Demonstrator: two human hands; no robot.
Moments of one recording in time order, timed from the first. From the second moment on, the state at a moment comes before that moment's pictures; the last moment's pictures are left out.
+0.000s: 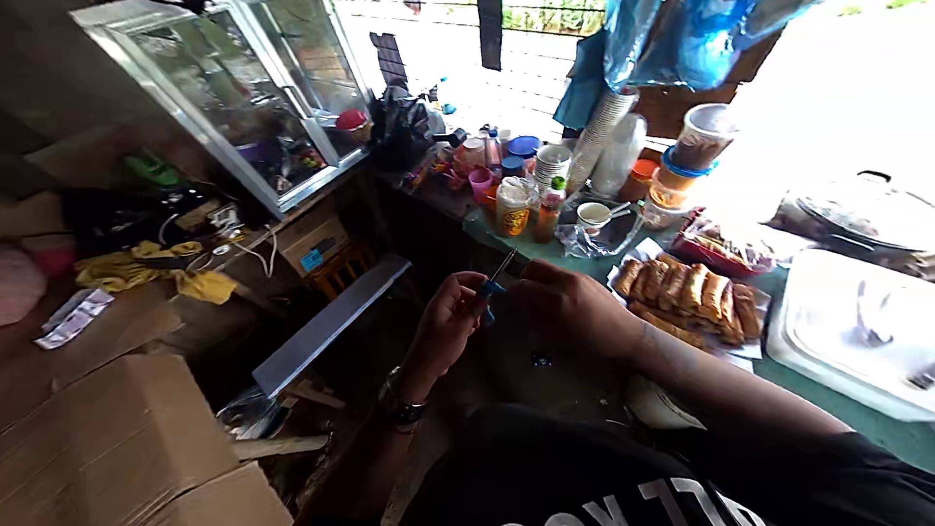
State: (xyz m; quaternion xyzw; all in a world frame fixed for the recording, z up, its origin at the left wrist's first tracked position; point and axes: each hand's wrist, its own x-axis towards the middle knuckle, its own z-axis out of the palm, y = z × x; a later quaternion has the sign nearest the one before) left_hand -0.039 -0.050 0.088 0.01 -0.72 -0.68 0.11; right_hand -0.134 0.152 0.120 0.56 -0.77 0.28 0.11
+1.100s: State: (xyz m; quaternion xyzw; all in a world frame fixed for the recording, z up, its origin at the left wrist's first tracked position) left_hand -0.080 0.000 0.080 -0.18 -0.78 -0.54 0.25; right_hand -0.113 0.208 0.087 0.41 -0.81 0.37 0.18
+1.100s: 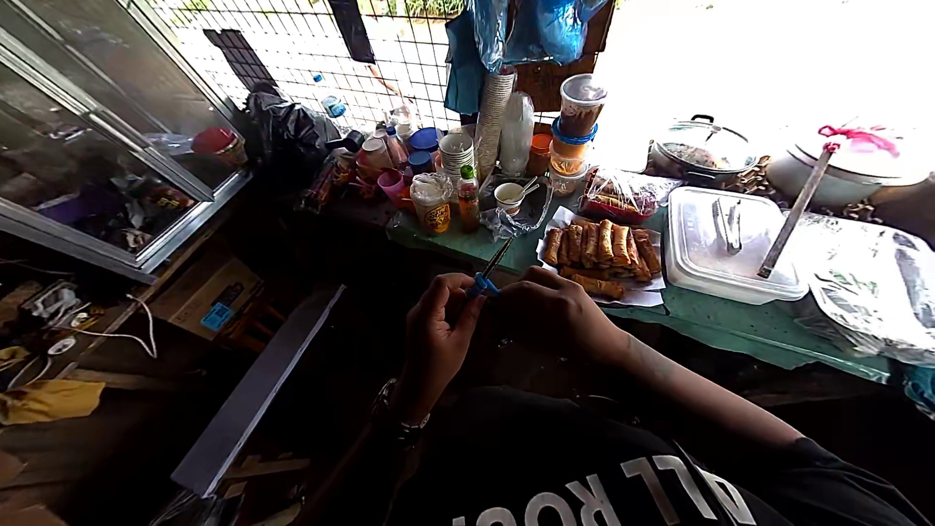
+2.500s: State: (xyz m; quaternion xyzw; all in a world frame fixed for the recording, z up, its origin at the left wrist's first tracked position) left_hand -0.078 0.003 0.064 -0.13 -0.60 -0.79 0.05; right_hand -0.119 0.193 0.081 0.24 -0.62 0.71 -0.23
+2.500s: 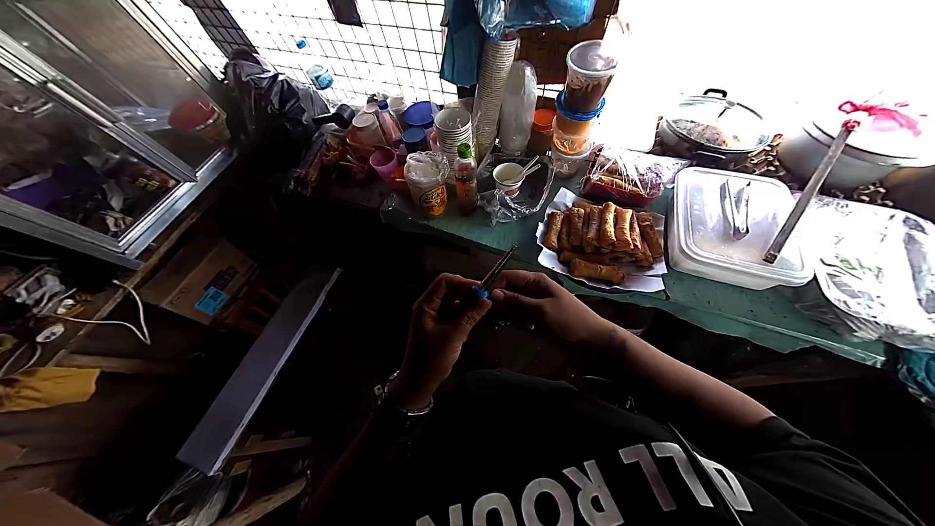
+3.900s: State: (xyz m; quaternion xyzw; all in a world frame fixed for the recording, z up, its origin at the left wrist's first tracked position) left_hand -0.081 0.037 0.037 -0.09 -0.73 -0.68 0.00; right_hand -0.103 0.212 0.036 0.21 -0.82 0.53 -0.02
